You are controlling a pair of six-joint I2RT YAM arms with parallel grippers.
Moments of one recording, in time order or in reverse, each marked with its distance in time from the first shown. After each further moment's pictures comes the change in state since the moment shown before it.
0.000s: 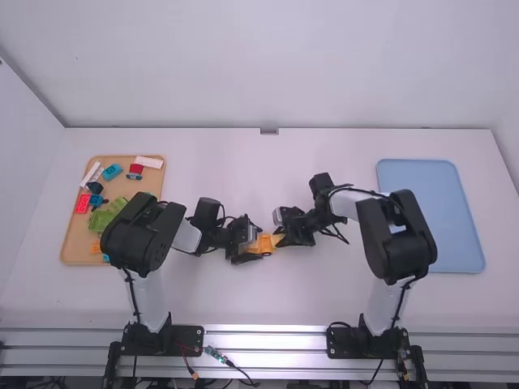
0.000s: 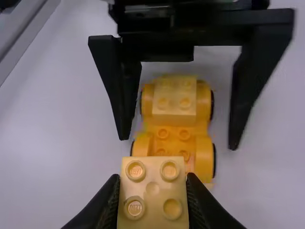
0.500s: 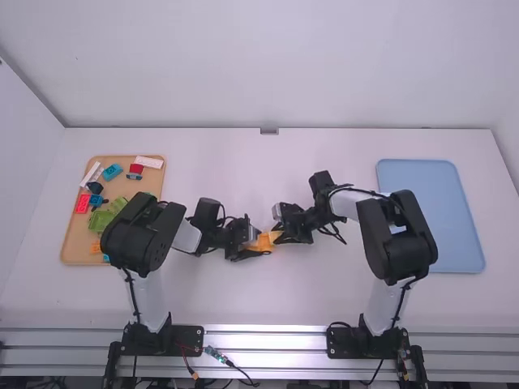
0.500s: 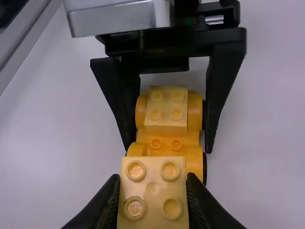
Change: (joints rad) left arm 0.000 0.000 0.000 -0.006 -0.053 0.003; right arm 0.006 -0.002 0.000 0.055 -0.027 0.097
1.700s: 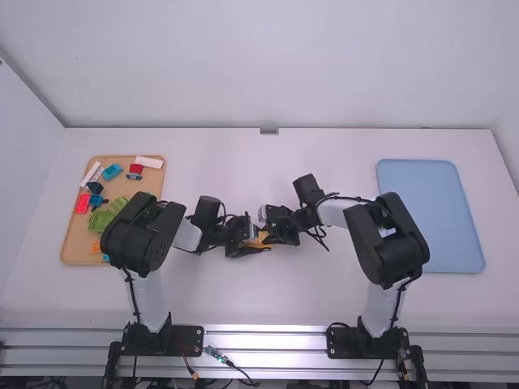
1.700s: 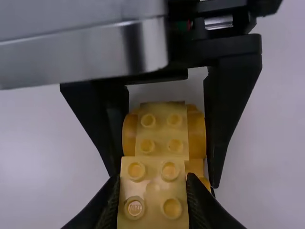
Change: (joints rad) left arm 0.000 0.000 0.015 -0.001 -0.029 -0.006; right arm 0.107 0.000 -0.058 0.271 0.090 0.240
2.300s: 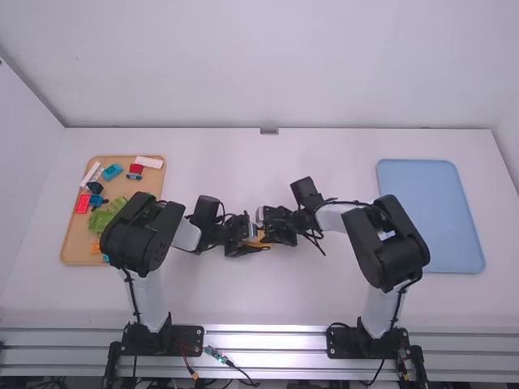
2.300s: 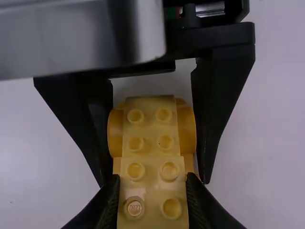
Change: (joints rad) left arm 0.006 0.000 0.000 0.001 -0.006 -0.009; right arm 0.030 -0.016 -0.051 0.139 0.068 0.075
